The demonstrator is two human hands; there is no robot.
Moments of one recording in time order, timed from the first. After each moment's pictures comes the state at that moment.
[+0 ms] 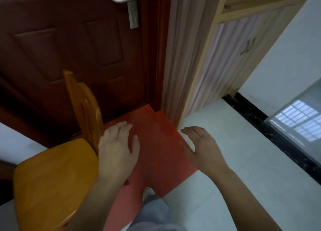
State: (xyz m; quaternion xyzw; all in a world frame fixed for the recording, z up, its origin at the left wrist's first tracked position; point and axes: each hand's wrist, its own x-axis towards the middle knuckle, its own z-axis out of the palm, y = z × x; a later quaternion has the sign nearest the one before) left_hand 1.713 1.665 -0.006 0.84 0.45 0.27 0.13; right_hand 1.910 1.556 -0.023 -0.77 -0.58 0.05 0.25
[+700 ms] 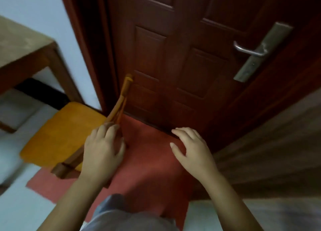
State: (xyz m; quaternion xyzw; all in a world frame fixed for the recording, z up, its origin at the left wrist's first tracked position) left_hand 1.830 1.819 -0.019 0.56 0.79 0.26 -0.02; right_hand 2.044 1.908 0.003 -0.45 -0.86 0.17 0.16
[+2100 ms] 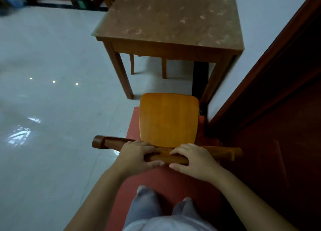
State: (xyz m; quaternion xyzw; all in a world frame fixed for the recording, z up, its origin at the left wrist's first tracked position) left_hand 1.791 1.893 -0.065 0.14 0.96 0.21 0.14; right_hand 1.768 2.108 -0.055 0.26 -0.91 0.23 -0.24
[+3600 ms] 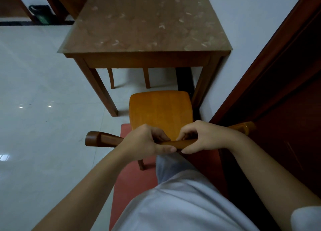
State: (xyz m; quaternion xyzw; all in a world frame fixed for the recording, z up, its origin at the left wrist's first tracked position) left_hand 1.643 1.874 -0.058 0.16 0.86 0.41 0.26; right_hand 1.629 2.085 -0.051 0.19 -0.84 0.37 -0.35
